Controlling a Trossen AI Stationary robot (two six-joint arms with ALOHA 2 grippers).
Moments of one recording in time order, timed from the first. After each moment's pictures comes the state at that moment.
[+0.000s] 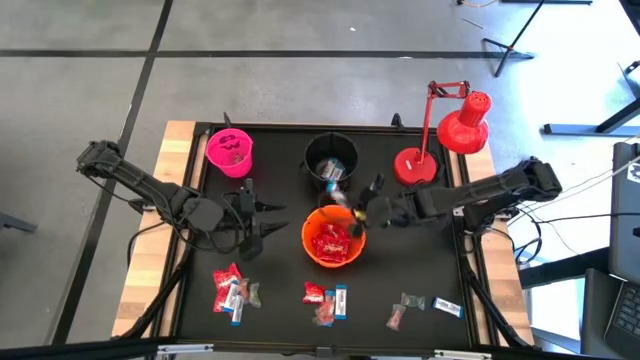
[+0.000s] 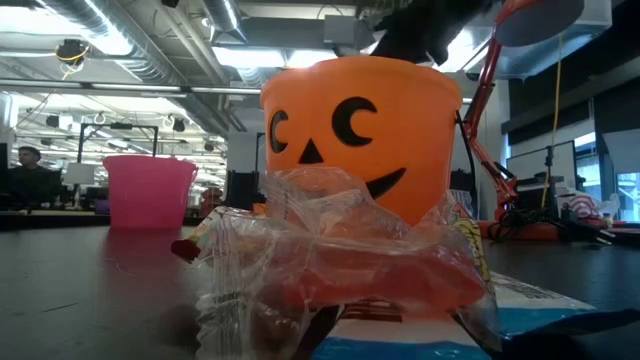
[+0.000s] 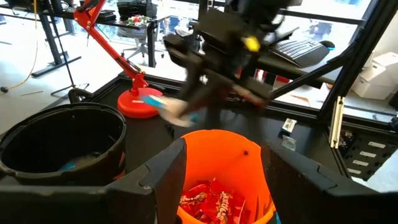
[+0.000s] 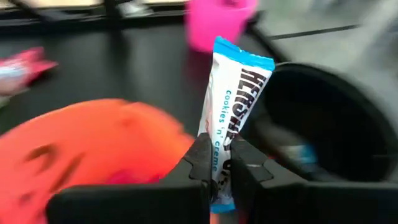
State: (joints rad) left arm -0.44 1.06 0.85 -0.08 -0.64 -0.31; right arm 0.20 1.44 1.05 -0.24 0.57 0.23
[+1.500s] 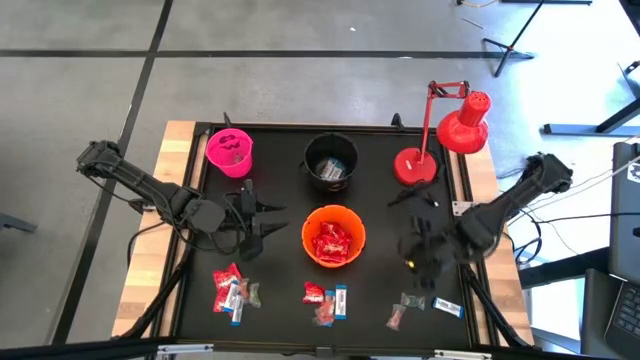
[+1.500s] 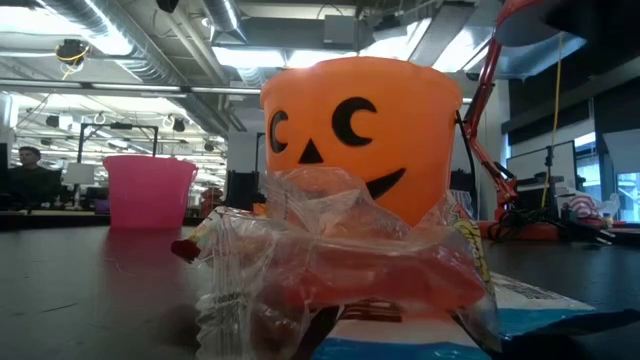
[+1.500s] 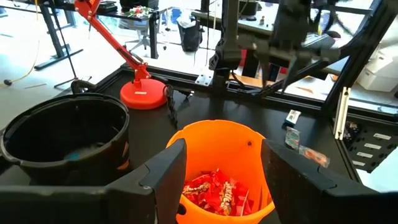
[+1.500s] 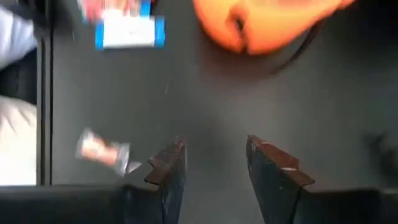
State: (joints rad) left arm -0.44 1.06 0.85 -0.12 -0.64 -0.33; right arm 0.63 1.28 1.11 -0.99 0.20 0.67
